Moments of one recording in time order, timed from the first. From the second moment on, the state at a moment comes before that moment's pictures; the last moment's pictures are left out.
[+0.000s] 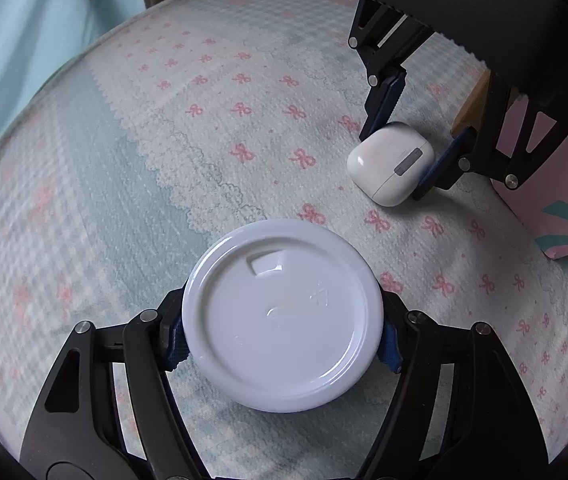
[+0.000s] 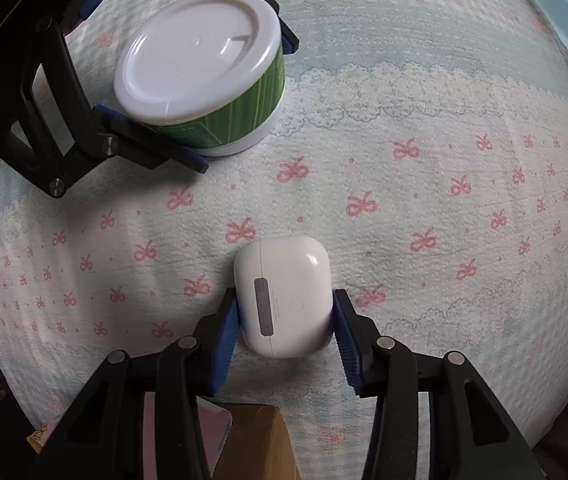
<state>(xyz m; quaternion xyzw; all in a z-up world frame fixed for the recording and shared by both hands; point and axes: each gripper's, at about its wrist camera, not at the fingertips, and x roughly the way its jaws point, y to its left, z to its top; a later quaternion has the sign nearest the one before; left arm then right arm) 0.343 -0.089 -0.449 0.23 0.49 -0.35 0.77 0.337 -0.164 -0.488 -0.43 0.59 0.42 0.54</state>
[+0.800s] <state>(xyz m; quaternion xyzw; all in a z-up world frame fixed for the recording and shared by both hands) 0.308 -0.051 -0.300 0.16 0.48 -0.31 0.80 0.328 -0.210 -0.316 -0.18 0.60 0.31 0.71</state>
